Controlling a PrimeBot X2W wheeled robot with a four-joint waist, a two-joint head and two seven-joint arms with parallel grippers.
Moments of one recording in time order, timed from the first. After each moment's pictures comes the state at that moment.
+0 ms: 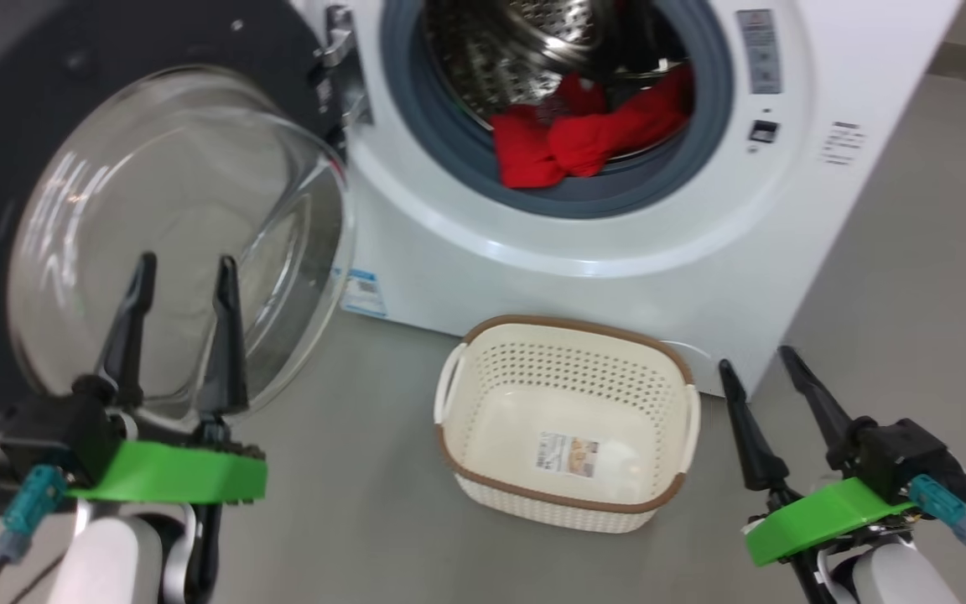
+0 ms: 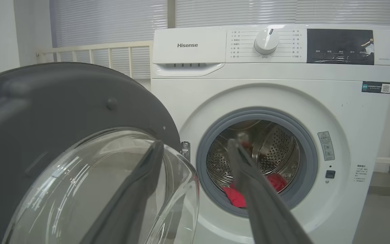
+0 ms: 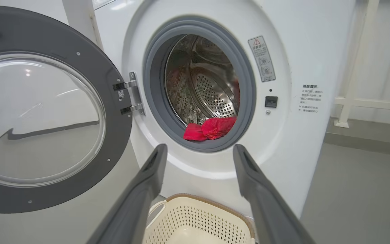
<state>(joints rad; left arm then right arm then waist) -0.33 0.11 -0.04 0.13 -0.27 -0.04 -0.25 -0.13 -0.05 0.05 0.27 0.25 0.12 -0.26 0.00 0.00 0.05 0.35</state>
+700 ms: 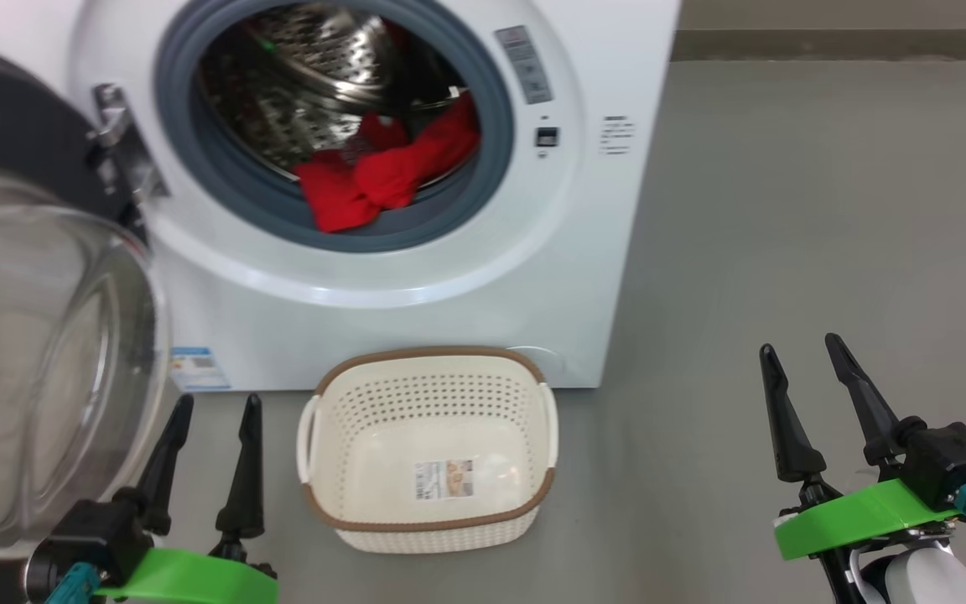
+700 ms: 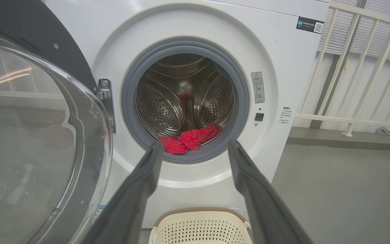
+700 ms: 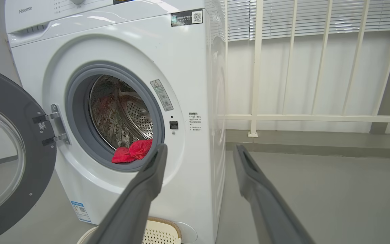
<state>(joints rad) -0.14 0.10 -0.04 0.19 -0.30 -0.07 -0.25 -0.09 -0.05 -0.03 0.18 0.25 0.12 -0.26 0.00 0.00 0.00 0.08</state>
